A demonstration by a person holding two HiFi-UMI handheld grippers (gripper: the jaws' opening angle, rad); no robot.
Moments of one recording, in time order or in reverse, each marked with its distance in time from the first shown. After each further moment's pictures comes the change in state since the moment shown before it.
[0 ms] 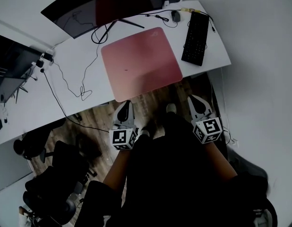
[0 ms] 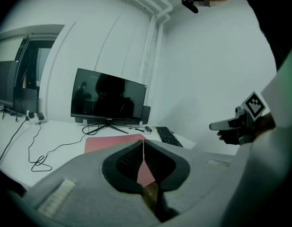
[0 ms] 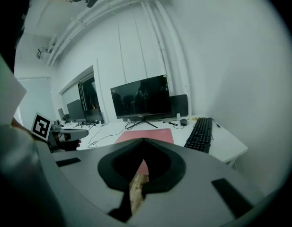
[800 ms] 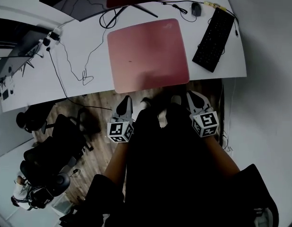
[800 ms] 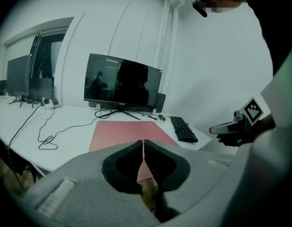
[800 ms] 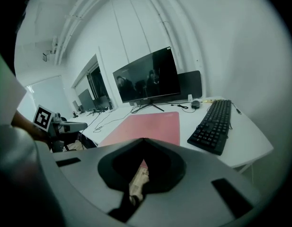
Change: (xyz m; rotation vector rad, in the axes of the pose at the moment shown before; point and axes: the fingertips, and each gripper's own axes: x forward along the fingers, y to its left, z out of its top) left arm 0.051 0.013 -0.040 -0.120 0.106 0.181; right arm 0.091 -0.062 -0.041 -0.013 0.194 0.207
